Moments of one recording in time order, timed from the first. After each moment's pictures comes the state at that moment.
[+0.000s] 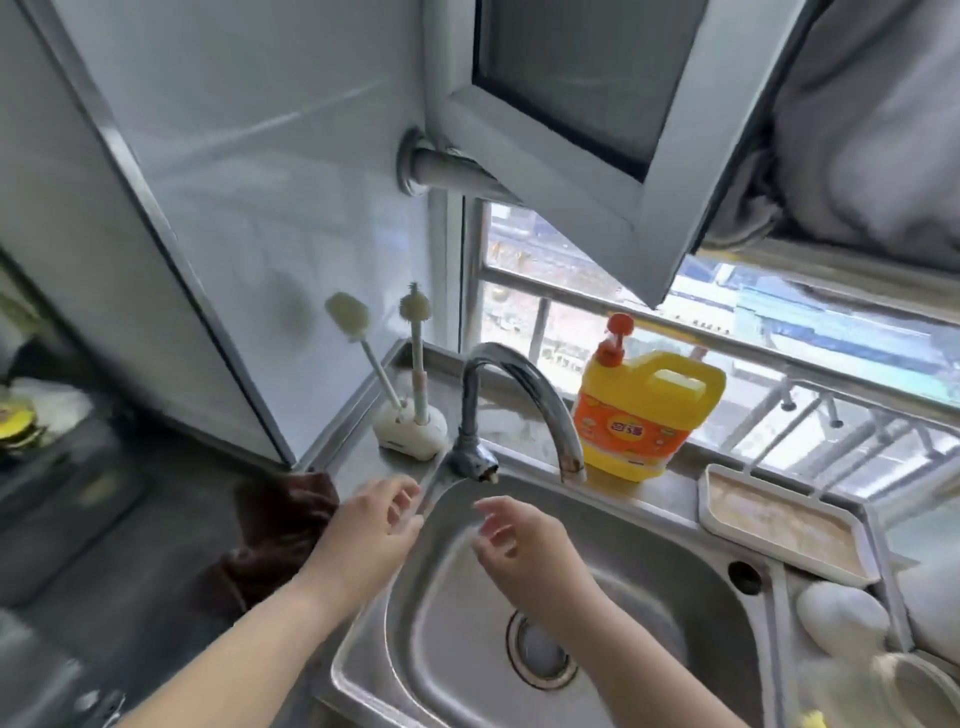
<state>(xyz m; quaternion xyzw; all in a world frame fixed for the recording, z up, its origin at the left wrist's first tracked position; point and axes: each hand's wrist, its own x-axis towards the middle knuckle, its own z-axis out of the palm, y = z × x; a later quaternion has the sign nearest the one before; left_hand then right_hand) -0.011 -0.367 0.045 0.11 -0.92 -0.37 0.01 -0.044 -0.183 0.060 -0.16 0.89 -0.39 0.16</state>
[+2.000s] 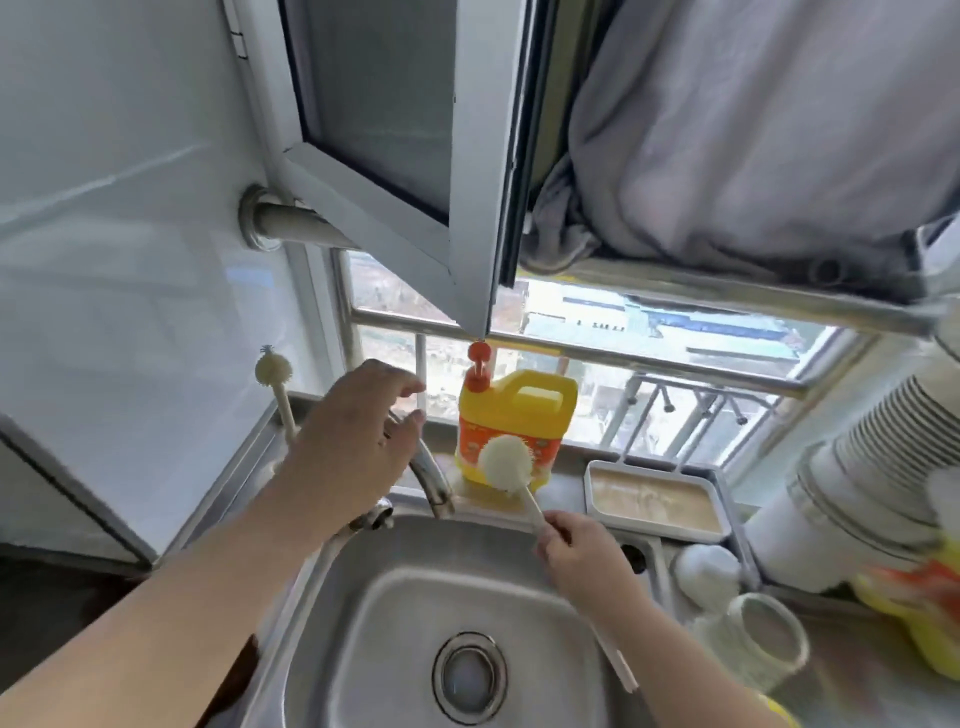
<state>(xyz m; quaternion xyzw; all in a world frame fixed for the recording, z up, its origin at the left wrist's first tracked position) -0.081 -0.284 0.182 -0.13 -0.93 -0.28 0.18 -0.064 -0.060 0.075 0.06 0.88 -0.46 0.12</state>
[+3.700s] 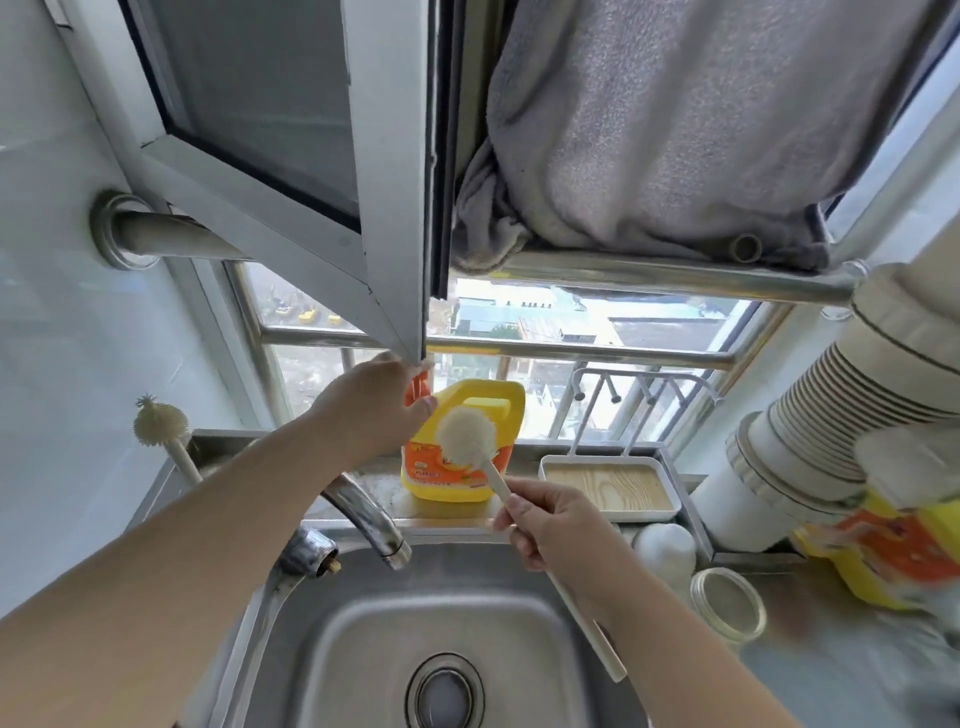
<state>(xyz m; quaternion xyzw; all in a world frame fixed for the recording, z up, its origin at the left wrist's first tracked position) -0.196 -0.239 0.168 -0.19 -0.97 -0.17 -0.02 -0.085 -0.061 0.121 0.13 0.70 -0.69 0.13</state>
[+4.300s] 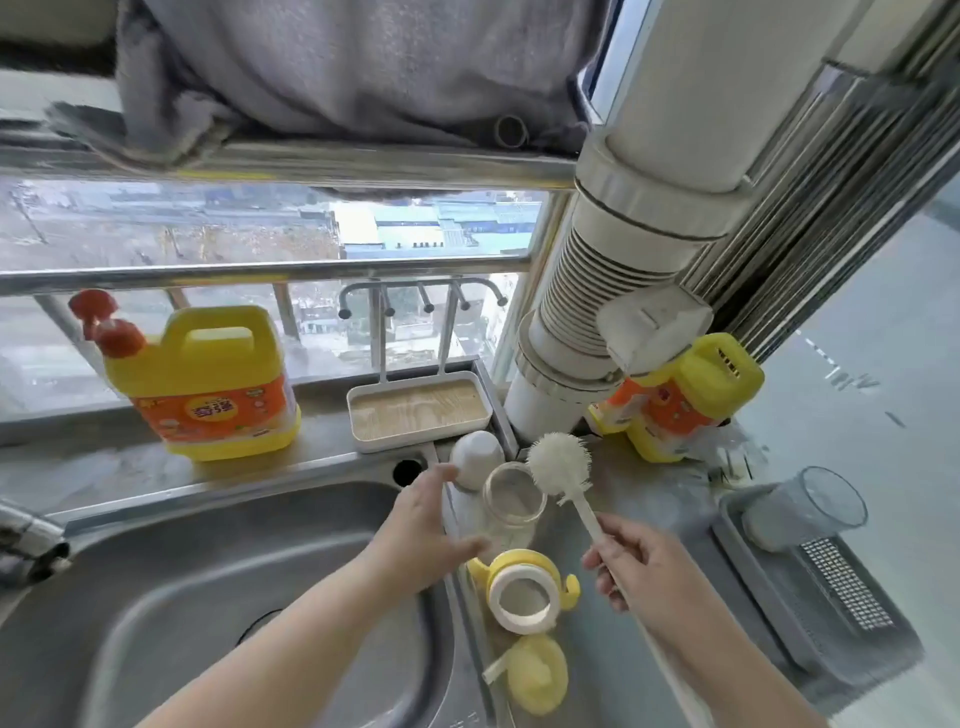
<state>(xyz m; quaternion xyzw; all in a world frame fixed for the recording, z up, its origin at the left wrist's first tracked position) -0.054 -0.017 0.019 -0.23 -0.85 -0.40 -0.25 0.084 0.154 0.076 0.34 0.74 -0.58 -0.01</state>
